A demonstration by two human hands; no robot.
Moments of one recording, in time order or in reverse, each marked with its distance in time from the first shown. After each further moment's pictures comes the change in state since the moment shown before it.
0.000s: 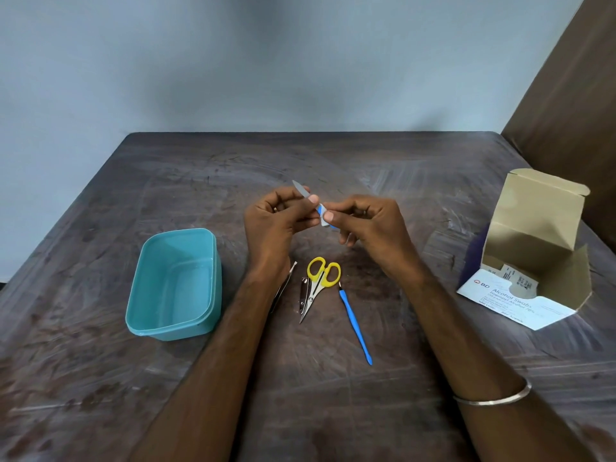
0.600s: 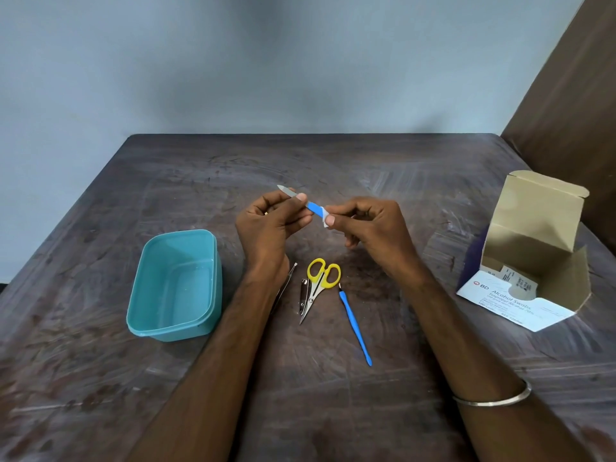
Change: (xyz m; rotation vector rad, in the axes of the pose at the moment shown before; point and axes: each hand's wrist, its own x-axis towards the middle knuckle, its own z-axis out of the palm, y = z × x) left_hand 0.002 0.001 0.000 -0.123 0.170 -0.062; right_hand 0.000 0.000 -0.002 -0.042 0.038 0.026
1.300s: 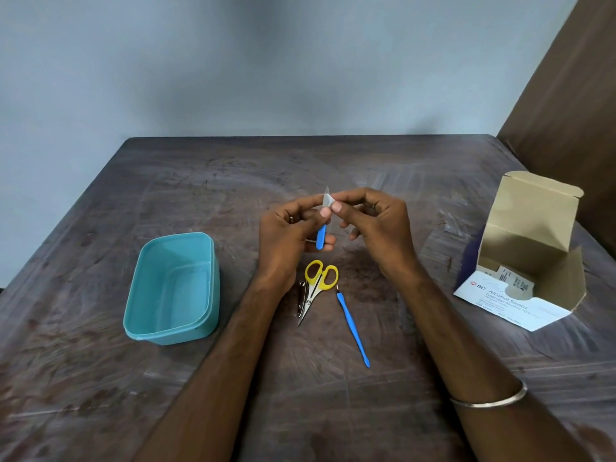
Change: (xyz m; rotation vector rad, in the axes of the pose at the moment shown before) left_hand -0.013 -0.009 0.002 0.335 -0.335 0.052; right_hand -0.002 -0.006 -0.001 0.036 0.116 -0.062
